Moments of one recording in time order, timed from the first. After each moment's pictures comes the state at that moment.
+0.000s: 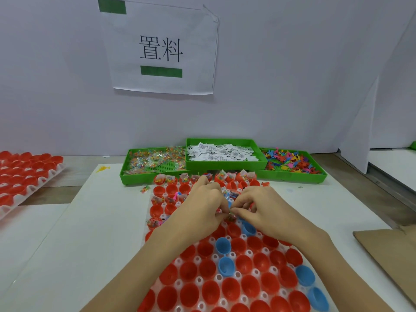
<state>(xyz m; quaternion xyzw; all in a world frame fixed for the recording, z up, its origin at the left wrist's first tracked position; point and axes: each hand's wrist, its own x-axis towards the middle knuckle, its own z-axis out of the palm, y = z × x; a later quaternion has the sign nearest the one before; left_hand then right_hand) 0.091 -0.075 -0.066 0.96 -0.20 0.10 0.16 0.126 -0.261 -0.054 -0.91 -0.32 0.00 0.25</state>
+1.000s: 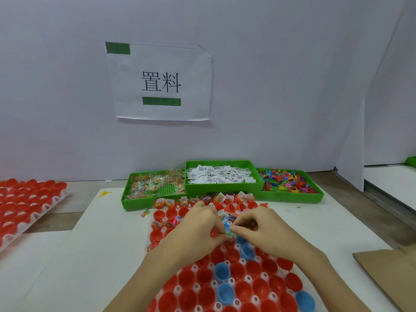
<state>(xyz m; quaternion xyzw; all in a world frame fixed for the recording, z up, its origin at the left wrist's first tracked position) 0.087 -0.069 -0.054 0.94 -0.22 0.12 0.22 0.129 -0.267 -0.052 -0.91 -0.27 0.03 0.32</state>
